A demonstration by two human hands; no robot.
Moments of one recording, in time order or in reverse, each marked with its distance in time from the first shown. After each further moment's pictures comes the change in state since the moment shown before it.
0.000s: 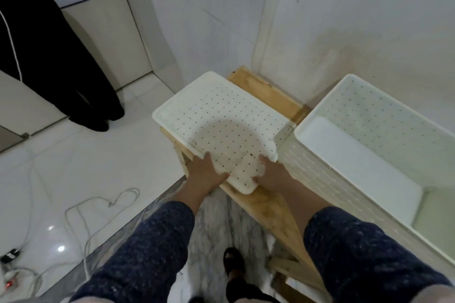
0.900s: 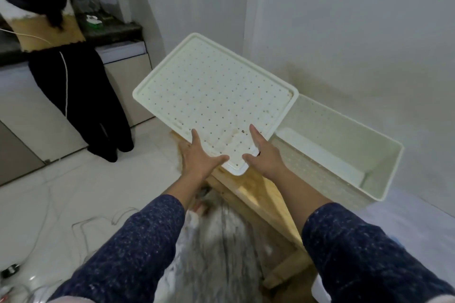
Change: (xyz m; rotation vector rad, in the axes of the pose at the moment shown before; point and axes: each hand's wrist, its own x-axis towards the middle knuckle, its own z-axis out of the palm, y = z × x) left_hand -0.214 0.031 -0.013 -0.473 0.438 0.157; right_hand -0.209 0.019 -0.019 0.379 0.392 -0.516
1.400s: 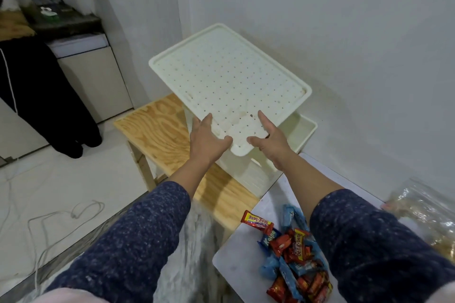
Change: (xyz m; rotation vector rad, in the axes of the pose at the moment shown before) left_hand -0.099 0.155 0.186 0.051 0.051 0.206; right_hand -0.070 0.135 -0.200 0.465 0.073 0.121
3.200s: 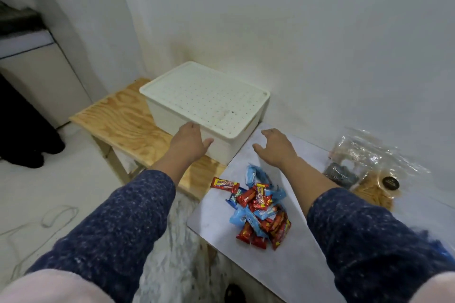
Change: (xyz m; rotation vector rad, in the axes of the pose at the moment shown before) left_hand -0.067 0.004 0.032 0.654 -0.353 0.245; right_hand -0.118 0.048 -0.076 -0.966 0.118 0.105
